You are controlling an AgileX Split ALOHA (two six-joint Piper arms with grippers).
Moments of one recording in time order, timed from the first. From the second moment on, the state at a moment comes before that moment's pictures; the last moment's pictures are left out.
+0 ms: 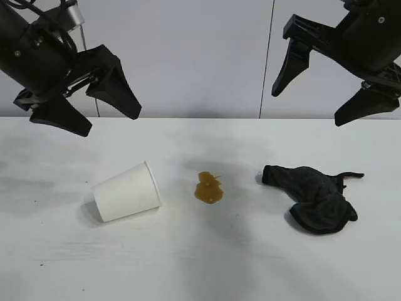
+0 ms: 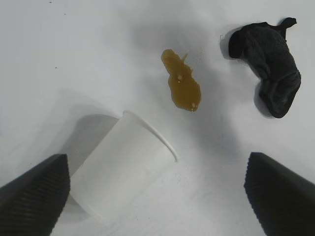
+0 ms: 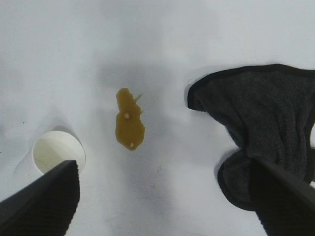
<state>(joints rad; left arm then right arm) -0.24 1.78 -1.16 -0.84 0.70 0.68 0.20 1.57 -1.09 0.35 0.61 0.11</state>
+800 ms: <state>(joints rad) -0.36 1.79 -1.24 -0.55 0.86 1.01 0.20 1.57 -1.09 0.35 0.61 0.10</state>
